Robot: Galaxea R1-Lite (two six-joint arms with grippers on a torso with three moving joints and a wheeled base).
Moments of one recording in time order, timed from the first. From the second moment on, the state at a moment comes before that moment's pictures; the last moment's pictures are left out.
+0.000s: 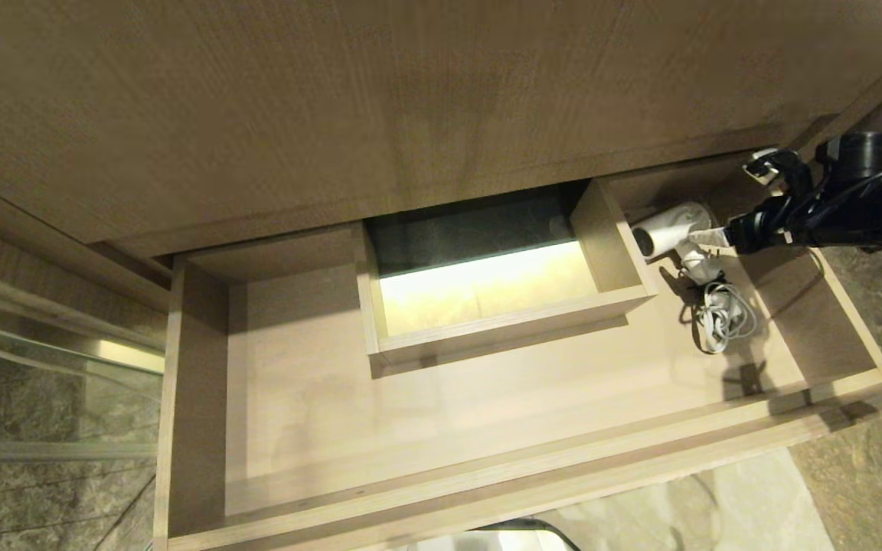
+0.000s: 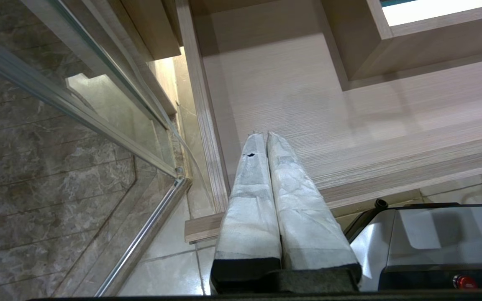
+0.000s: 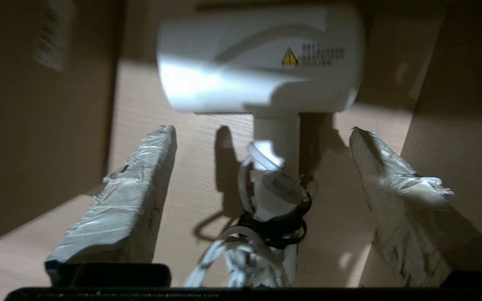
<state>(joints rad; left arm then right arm) 0.00 0.00 0.00 0.00 0.00 0.00 -0.25 2.17 -1.79 0.06 0.46 -0.42</state>
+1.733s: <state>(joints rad) 0.00 0.00 0.00 0.00 0.00 0.00 -0.21 1.24 -0.61 0.32 0.18 -0.51</state>
